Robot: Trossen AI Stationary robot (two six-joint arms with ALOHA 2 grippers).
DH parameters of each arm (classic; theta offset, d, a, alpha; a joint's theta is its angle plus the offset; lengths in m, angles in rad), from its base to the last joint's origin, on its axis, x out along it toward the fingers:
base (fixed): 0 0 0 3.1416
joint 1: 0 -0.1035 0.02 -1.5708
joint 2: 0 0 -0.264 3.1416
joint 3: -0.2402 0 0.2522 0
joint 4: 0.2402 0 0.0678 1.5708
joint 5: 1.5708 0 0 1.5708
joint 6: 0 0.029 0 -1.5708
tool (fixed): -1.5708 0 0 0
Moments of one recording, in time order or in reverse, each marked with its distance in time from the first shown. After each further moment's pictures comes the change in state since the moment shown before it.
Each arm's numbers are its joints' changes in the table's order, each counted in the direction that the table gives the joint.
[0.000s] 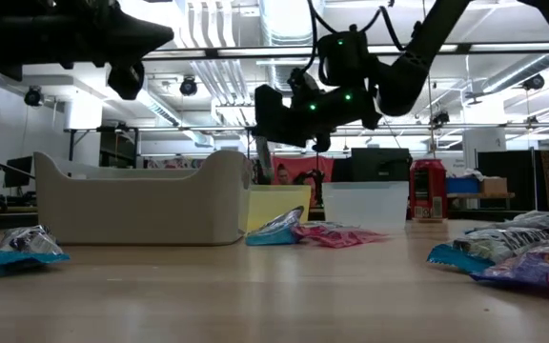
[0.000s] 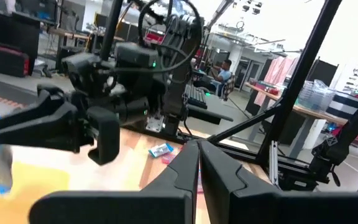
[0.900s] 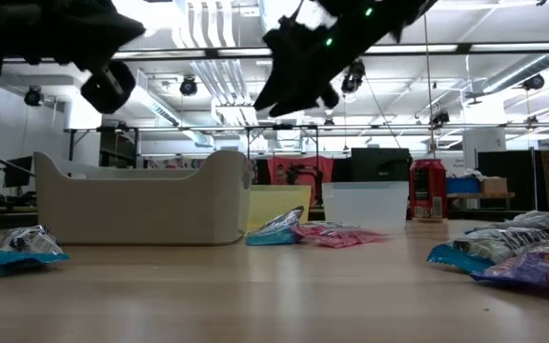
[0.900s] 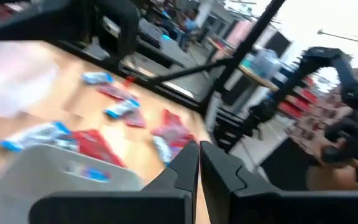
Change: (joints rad) left arm 0.288 -0.049 -0.022 0.125 0.031 -0.257; right arm -0.190 0.269 -0.193 0.921 0.079 0.012
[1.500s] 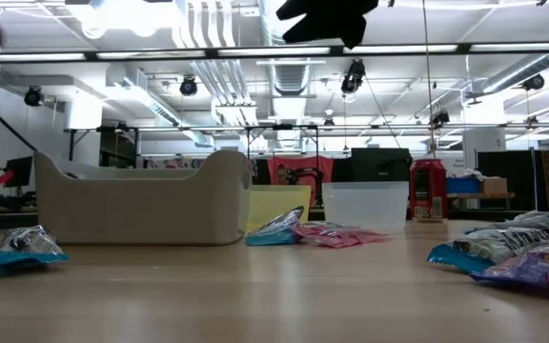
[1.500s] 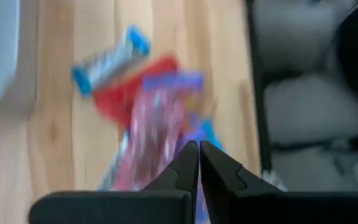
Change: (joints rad) left arm 0.657 -0.362 -0.582 1.149 0.122 -0.321; right arm -0.294 0.159 0.009 0.128 0.001 0.001
